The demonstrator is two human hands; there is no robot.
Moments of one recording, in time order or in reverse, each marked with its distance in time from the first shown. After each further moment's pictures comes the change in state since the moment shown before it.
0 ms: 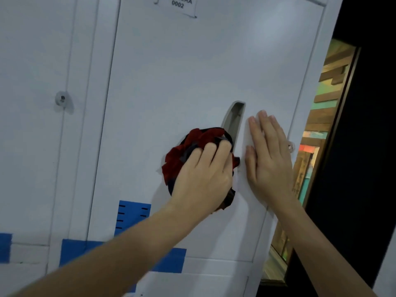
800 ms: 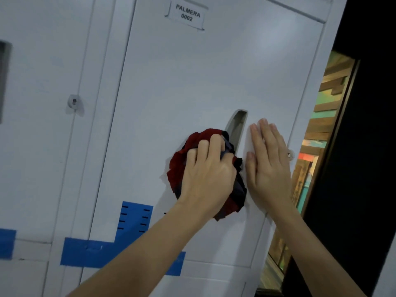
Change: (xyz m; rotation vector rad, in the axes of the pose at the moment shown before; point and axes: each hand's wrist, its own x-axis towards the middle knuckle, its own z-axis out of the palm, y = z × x) left_hand 0.011 0.009 -0.005 -0.213 0.012 -0.318; right_hand 0.000 -0.003 0.001 0.001 -0.027 0.028
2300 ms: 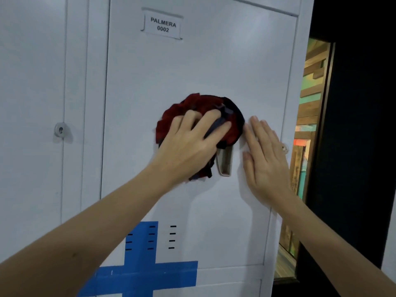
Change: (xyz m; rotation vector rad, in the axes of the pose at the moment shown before) left_hand 0.057 -0.065 0.000 0.028 0.158 0.525; right_hand 0.002 -0.002 -0.003 0.020 -0.057 0.029
